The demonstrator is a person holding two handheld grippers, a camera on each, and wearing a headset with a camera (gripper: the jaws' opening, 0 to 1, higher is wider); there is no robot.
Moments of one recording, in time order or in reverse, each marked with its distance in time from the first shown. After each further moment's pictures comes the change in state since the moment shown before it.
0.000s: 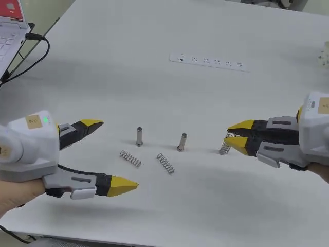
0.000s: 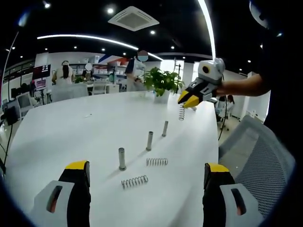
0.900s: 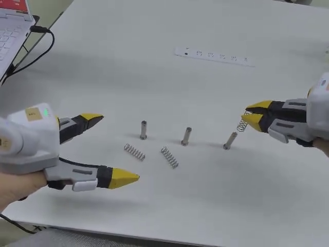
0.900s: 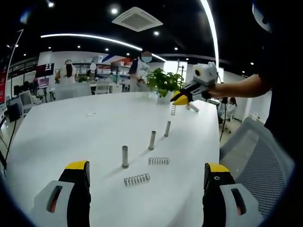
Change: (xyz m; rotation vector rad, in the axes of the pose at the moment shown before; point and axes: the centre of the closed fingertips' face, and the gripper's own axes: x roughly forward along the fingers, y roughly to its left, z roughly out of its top) left arm -0.007 0.005 -0.002 -0.026 -0.009 0.025; right arm 0.004 -0.053 -0.017 0.047 0.028 -0.137
